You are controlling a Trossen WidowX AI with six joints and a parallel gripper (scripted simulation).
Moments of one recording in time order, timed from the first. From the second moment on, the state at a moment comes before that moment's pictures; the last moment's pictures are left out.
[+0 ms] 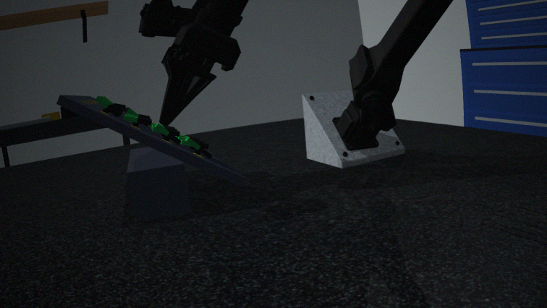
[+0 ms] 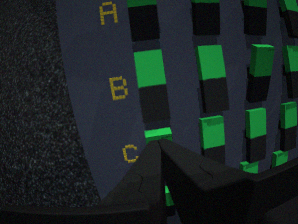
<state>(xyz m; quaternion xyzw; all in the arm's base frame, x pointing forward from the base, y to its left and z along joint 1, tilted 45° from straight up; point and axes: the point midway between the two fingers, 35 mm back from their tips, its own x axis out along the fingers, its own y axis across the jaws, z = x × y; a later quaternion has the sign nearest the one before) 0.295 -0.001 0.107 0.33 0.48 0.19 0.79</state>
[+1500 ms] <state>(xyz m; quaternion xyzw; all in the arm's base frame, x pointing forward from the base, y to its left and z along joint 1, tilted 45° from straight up) 0.290 -0.006 0.108 0.33 0.49 0.18 0.79</state>
